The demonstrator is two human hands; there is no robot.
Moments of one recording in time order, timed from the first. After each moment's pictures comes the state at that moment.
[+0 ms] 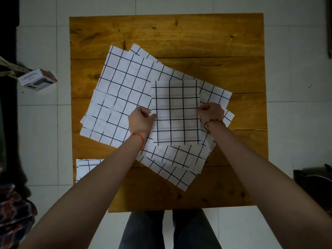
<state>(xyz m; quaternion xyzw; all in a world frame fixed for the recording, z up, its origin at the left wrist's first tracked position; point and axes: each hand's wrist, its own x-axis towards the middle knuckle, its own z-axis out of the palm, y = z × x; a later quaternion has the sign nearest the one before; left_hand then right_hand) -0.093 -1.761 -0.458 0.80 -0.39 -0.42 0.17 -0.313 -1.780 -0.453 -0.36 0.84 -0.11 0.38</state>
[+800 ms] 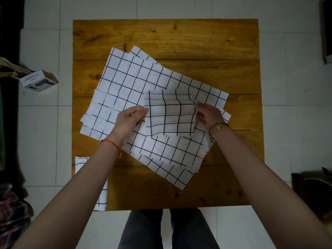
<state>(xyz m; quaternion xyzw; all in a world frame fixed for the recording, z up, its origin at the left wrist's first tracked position) -0.059 -1.750 -0.418 0.66 -0.27 -0.64 0.29 -0.315 -1.771 -0.425 -0.17 0.73 -0.26 0.61</state>
